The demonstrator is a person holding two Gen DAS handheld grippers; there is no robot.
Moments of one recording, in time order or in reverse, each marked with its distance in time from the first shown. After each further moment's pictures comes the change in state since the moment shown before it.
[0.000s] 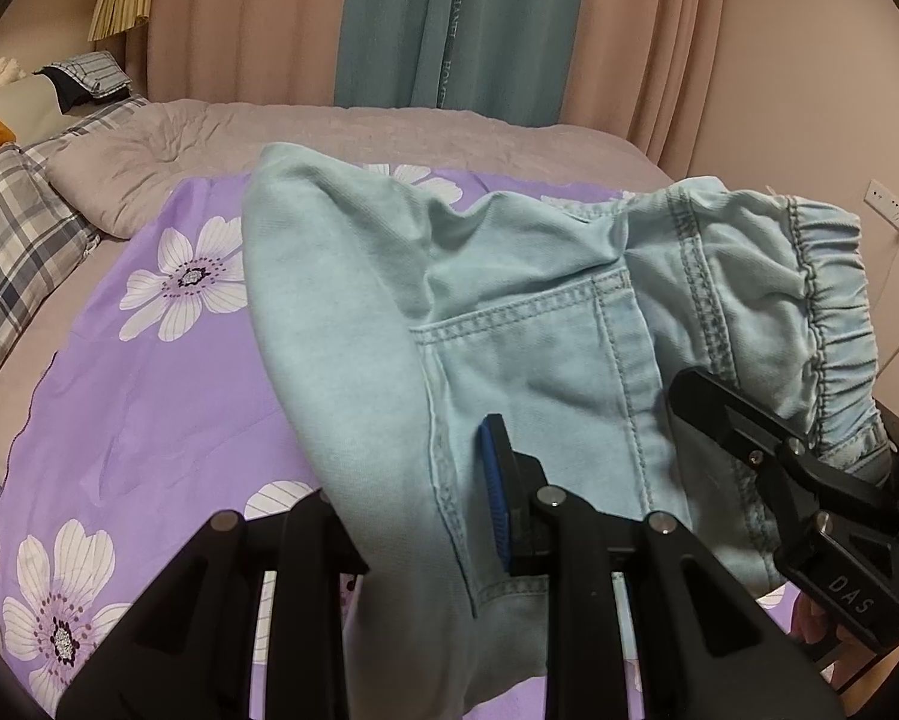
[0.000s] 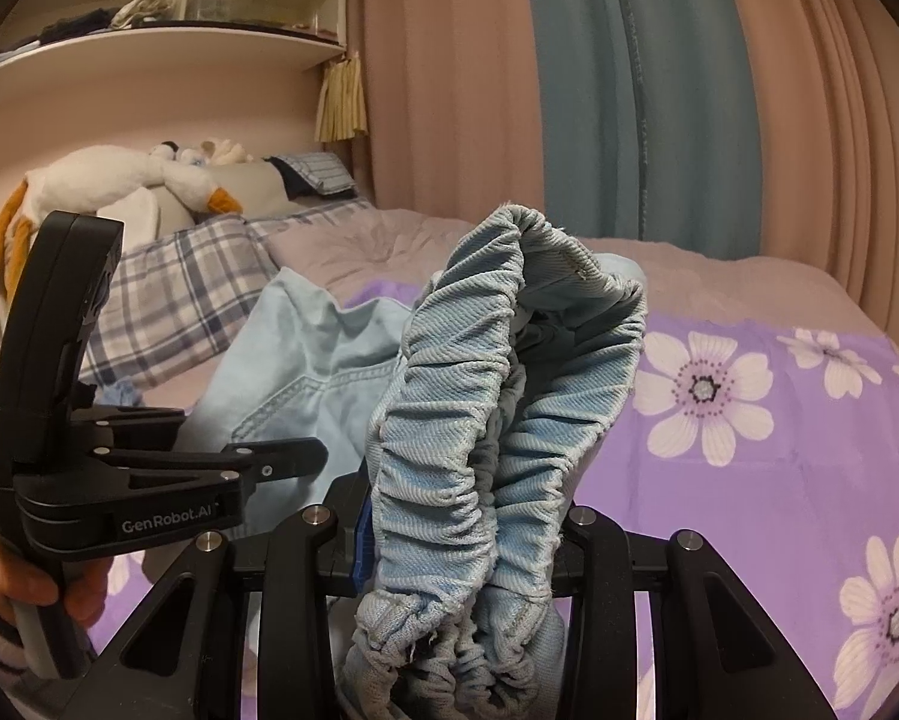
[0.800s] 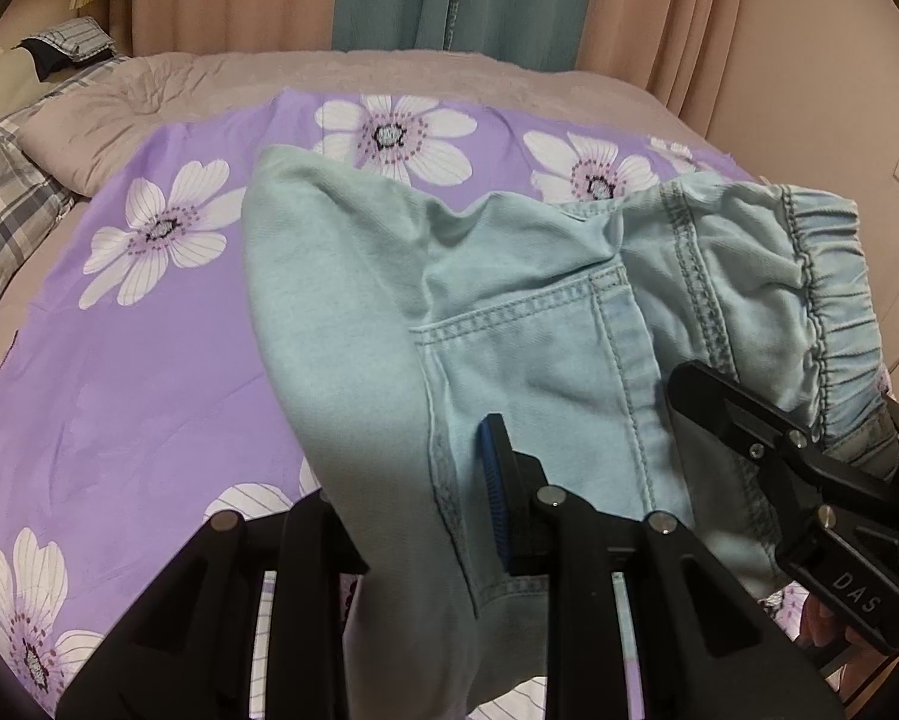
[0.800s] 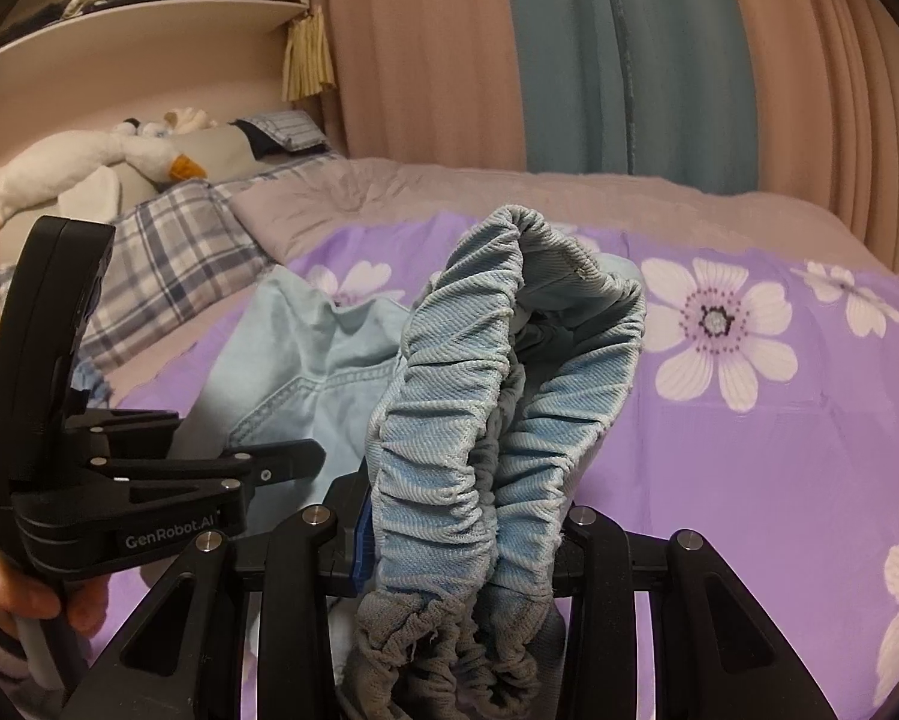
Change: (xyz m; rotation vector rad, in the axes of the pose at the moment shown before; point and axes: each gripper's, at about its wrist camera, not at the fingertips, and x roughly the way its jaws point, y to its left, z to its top) left arm 0.081 0.006 -0.008 -0.004 0.121 0.019; right arm 0.050 -0.008 -0.022 0.076 0.118 -0.023
